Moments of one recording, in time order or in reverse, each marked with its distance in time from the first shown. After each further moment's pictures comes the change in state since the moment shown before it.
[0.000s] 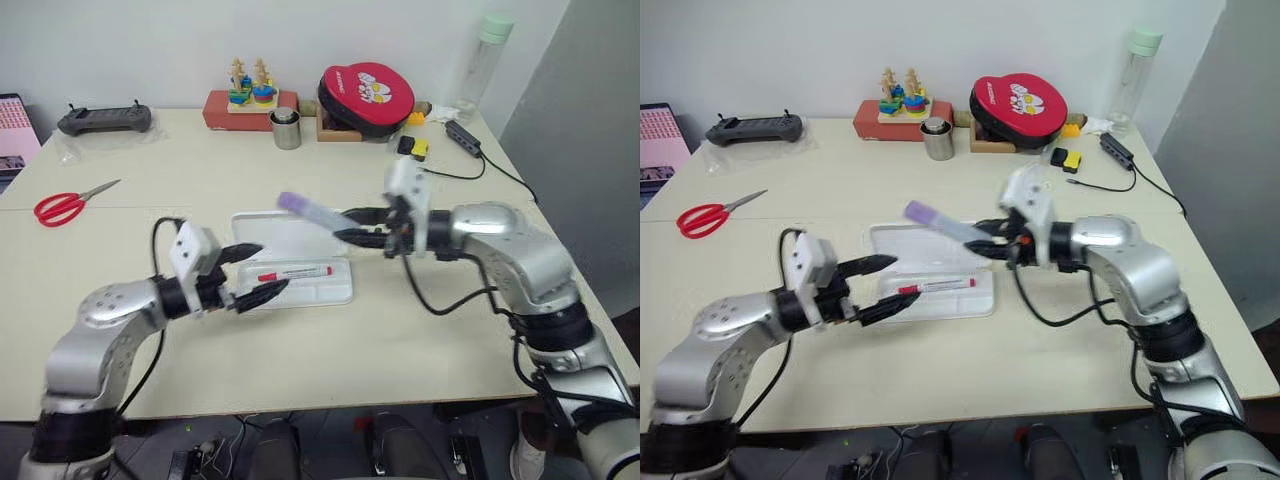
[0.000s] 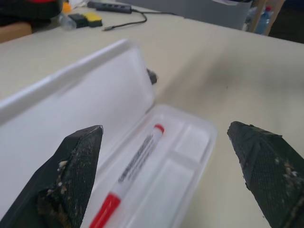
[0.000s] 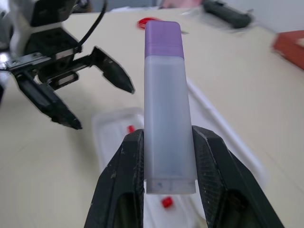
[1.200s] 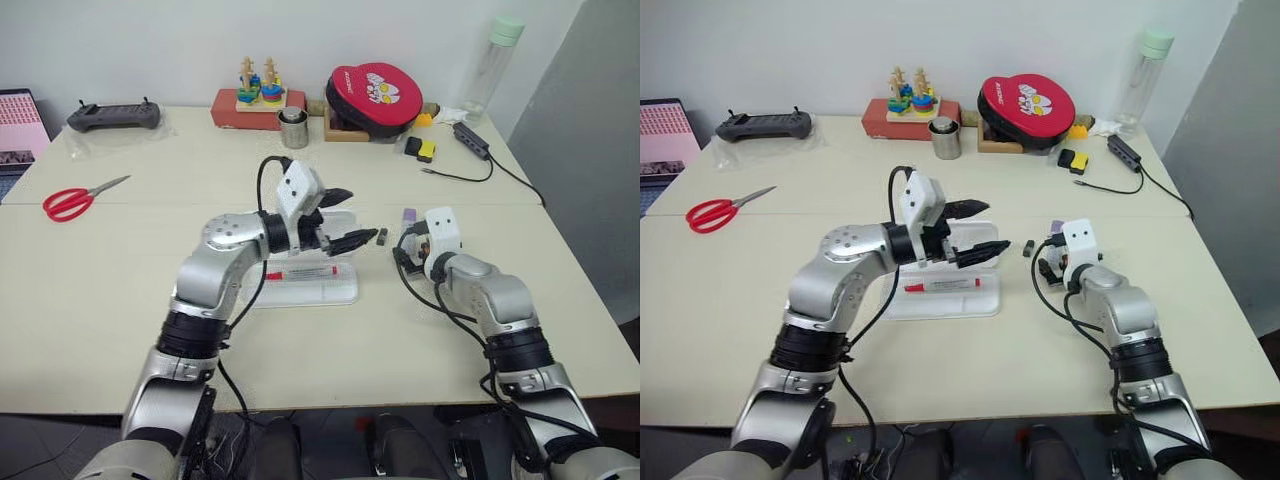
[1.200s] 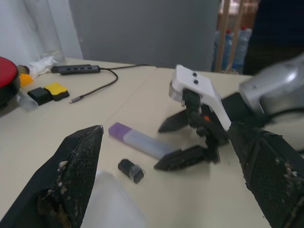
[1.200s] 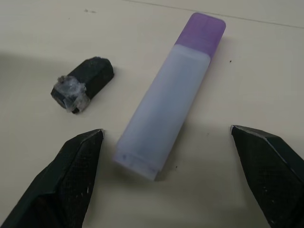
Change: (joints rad) left arm -0.624 -0.386 -0.342 0.298 0.189 -0.022 0.097; right arm 0.225 0.178 -0.271 0.318 -0.141 0.077 -0.813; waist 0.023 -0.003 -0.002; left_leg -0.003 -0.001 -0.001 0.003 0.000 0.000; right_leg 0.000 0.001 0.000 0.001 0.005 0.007
